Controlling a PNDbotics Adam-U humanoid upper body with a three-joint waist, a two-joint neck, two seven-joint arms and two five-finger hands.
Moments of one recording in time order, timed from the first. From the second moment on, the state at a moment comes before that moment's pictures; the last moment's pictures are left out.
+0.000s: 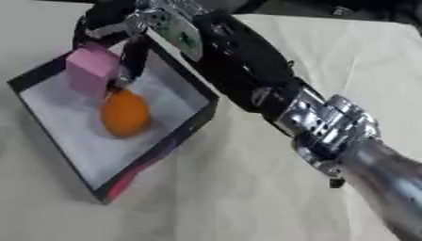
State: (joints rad) left arm -0.23 0.47 0.16 -1.98 0.22 0.09 0.41; right arm -1.23 -0.40 0.52 -1.09 0.75 -0.52 0.66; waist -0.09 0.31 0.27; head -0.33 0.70
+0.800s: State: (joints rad) left arm -0.21 0.47 0.15 -1.98 0.22 0.10 0.40; right arm -1.24 -0.54 0.44 -1.13 0.61 -0.49 0.69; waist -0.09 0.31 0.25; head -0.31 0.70
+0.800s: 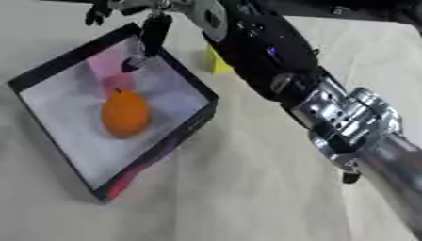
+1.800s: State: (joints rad) left arm -0.19 0.47 0.14 -1.98 0.20 0.11 0.37; right arm -1.08 -0.79 0.35 -1.17 0.52 -0.43 0.75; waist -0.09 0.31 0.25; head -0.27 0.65
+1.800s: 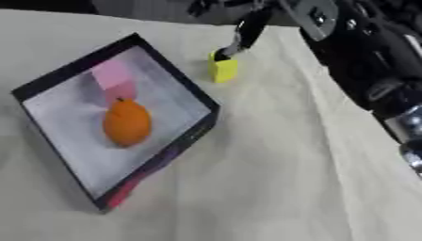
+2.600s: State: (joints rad) left arm -0.20 0.46 0.14 -1.98 0.20 0.11 0.37; right arm -1.05 -0.77 0.31 -1.02 0.62 -0.46 0.72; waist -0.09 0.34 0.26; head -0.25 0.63
